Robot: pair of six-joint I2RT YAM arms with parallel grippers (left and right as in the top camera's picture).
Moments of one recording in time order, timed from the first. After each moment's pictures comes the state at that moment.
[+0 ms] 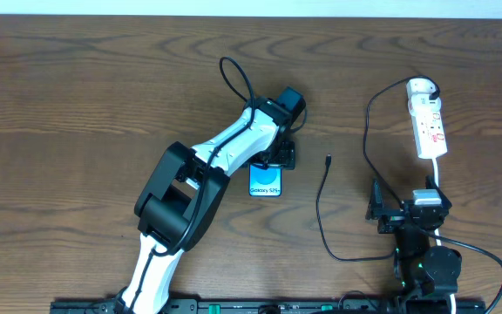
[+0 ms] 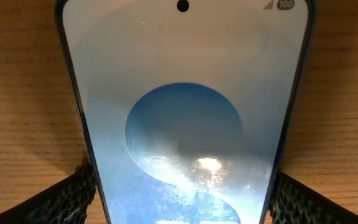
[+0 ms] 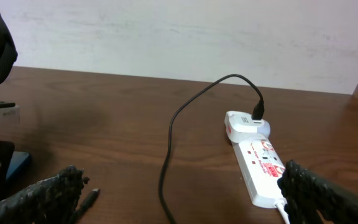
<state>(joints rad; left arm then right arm) -0.64 2.19 1.61 -0.95 0.02 -0.59 0.02 0.01 0.01 -0.07 0.00 -0.06</state>
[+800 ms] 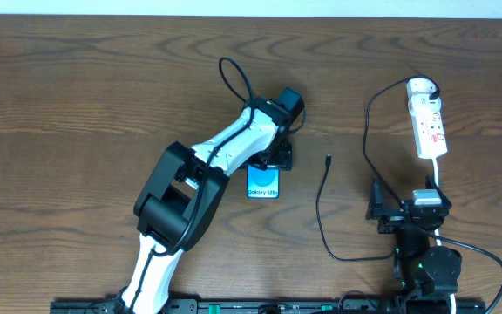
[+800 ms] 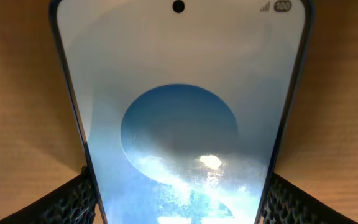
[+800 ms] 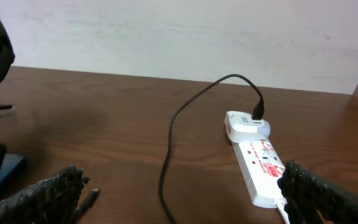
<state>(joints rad) -0.64 2.19 1.61 -0.98 0.03 -0.59 0.02 0.01 0.01 -0.07 0.00 -0.06</state>
